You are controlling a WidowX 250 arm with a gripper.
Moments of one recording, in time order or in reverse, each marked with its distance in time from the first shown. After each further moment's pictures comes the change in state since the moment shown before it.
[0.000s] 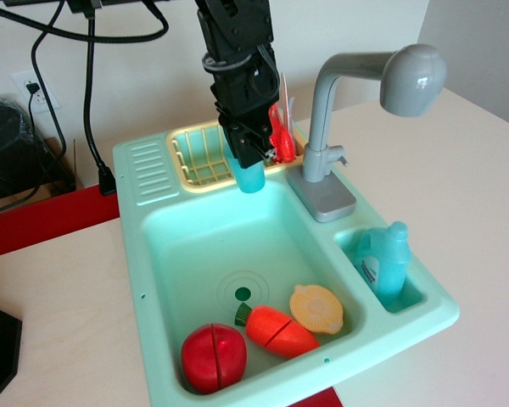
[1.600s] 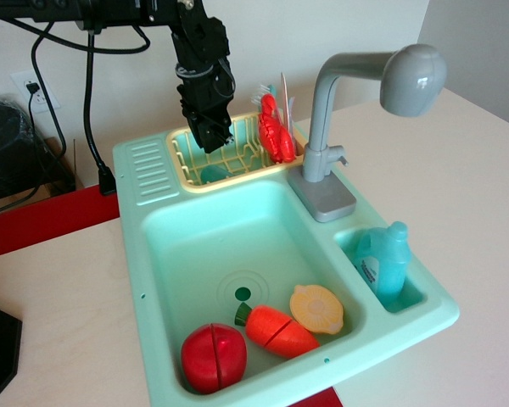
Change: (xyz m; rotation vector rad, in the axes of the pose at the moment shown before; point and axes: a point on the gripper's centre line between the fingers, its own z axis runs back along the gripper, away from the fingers) arm -0.012 0.092 -0.037 0.097 0.060 0.152
